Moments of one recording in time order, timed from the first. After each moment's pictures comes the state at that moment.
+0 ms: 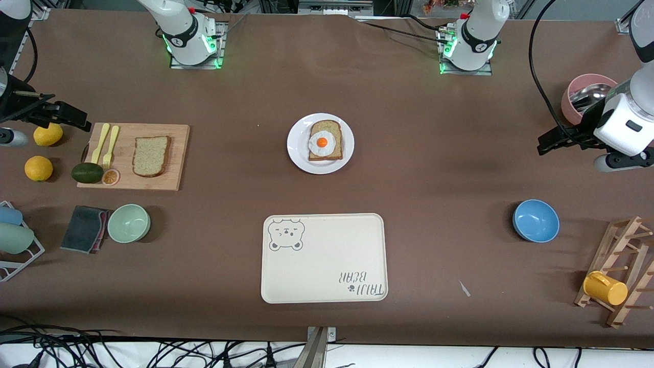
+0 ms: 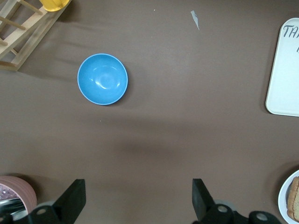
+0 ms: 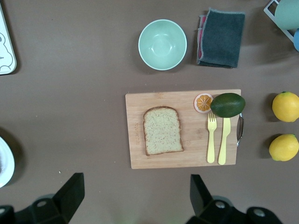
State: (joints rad) left arm 0.04 0.09 -0.07 -1.60 0.01 1.63 -0.19; right arm -0.03 0.01 -0.03 -1.69 0.00 1.60 0.02
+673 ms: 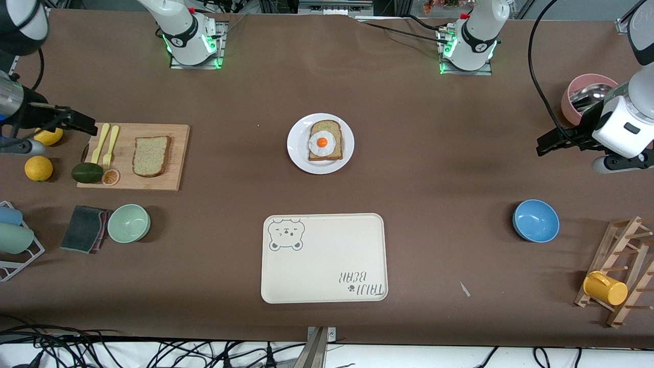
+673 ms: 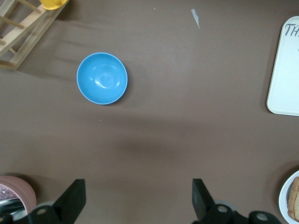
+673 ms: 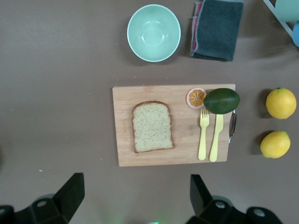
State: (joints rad) left arm 0.04 0.10 -0.07 -1.60 0.01 1.63 -0.19; right arm -0.01 0.05 -0.03 -1.74 -0.08 1.64 0.02
